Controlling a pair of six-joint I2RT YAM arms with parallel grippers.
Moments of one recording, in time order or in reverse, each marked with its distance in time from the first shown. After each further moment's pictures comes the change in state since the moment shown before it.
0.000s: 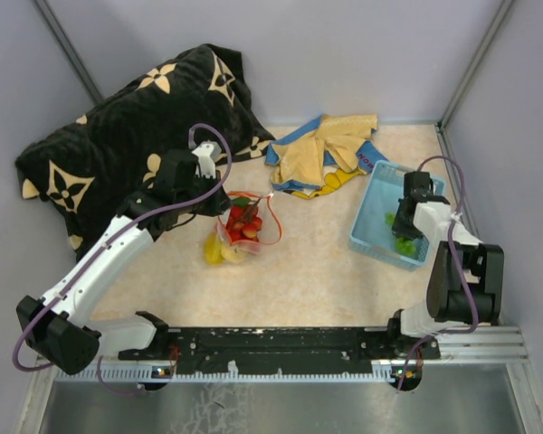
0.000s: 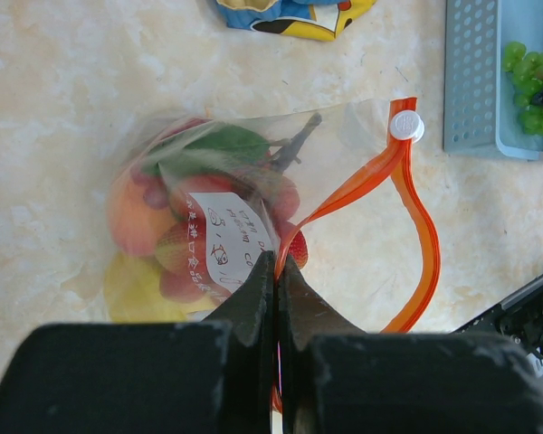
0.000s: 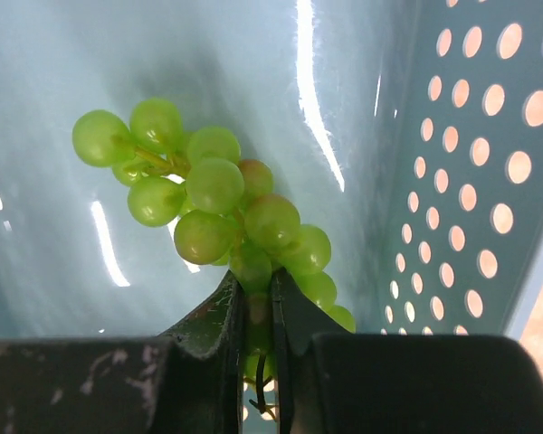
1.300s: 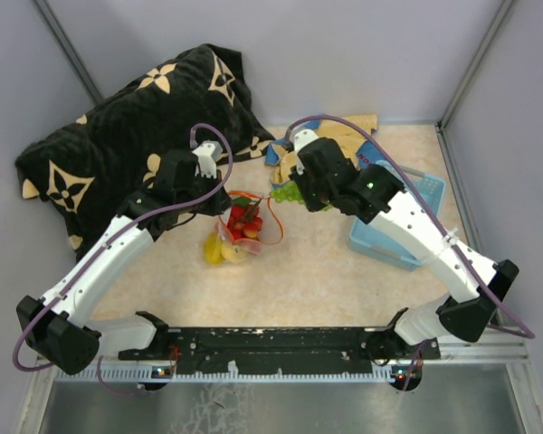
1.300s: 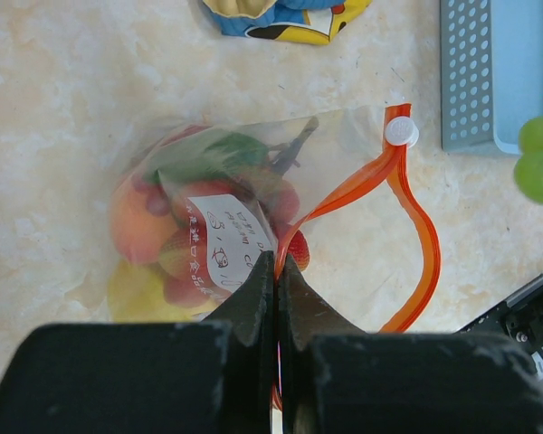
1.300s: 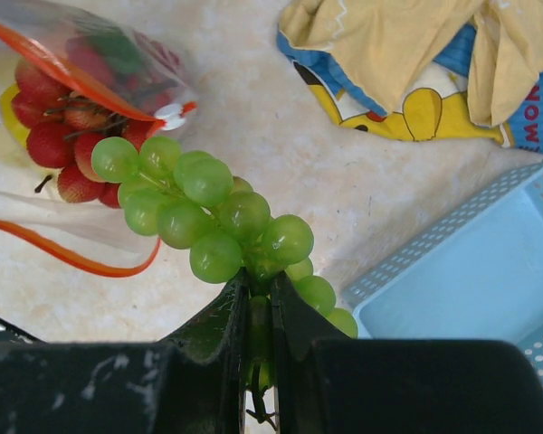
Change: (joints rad) left arm 0.000 0.000 0.000 0.014 0.012 0.027; right arm 0.896 -0.101 0.706 -0.389 0.064 -0.146
